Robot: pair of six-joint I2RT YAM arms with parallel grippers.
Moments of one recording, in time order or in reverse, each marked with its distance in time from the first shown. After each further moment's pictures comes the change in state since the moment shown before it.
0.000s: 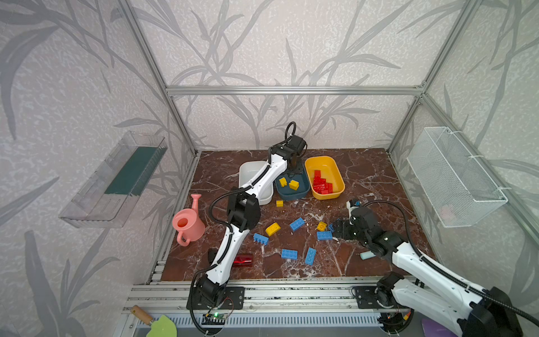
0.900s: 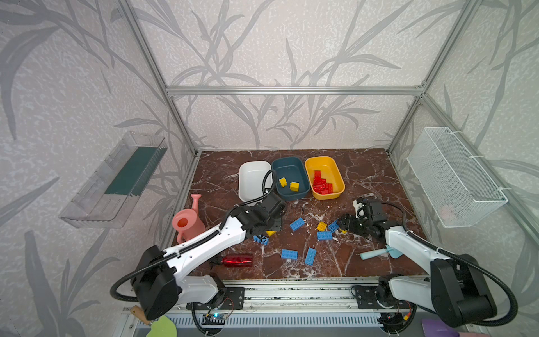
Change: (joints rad) left arm -0.243 -1.165 -1.476 0.359 -0.119 -0.168; right arm -0.305 0.312 -0.008 0.171 -0.387 -0.010
